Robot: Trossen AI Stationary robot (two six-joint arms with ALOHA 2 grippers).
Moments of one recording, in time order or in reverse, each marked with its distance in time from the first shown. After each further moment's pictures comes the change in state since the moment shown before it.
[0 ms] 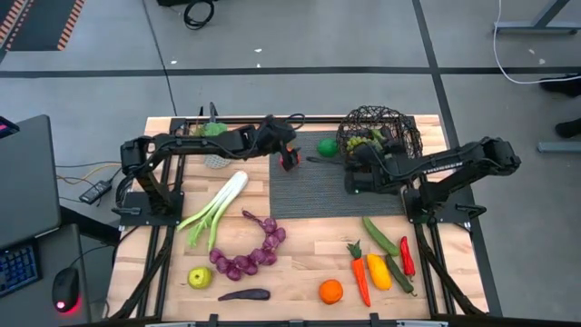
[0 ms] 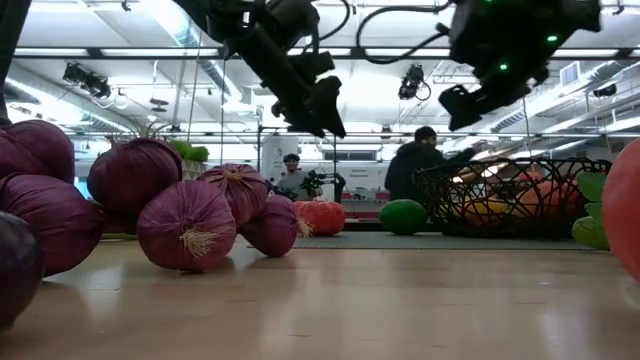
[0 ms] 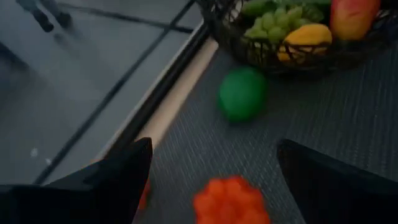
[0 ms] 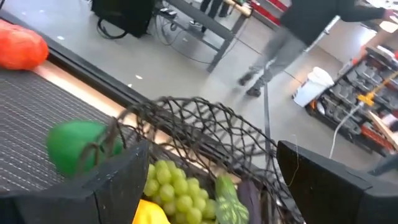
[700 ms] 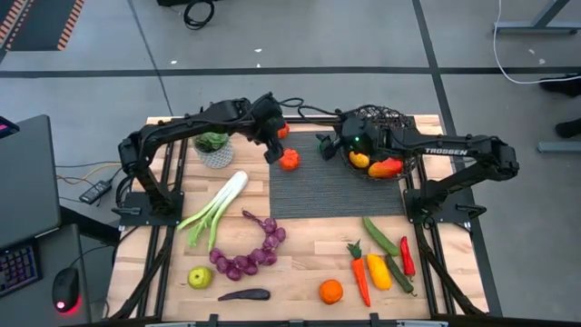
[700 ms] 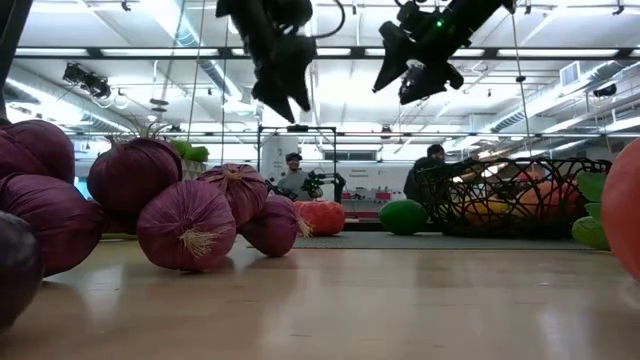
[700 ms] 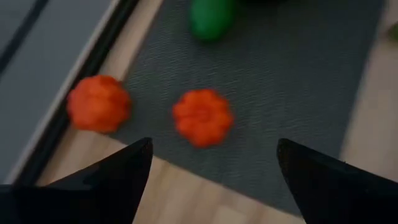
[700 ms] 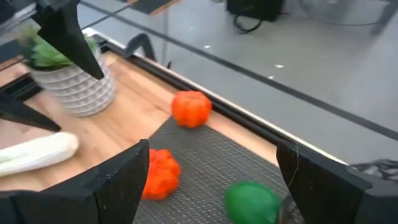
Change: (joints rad) left arm 0.096 -0.004 0.356 -0.734 0.305 -0.060; right arm -0.266 0.001 0.236 0.495 -0.759 -0.406
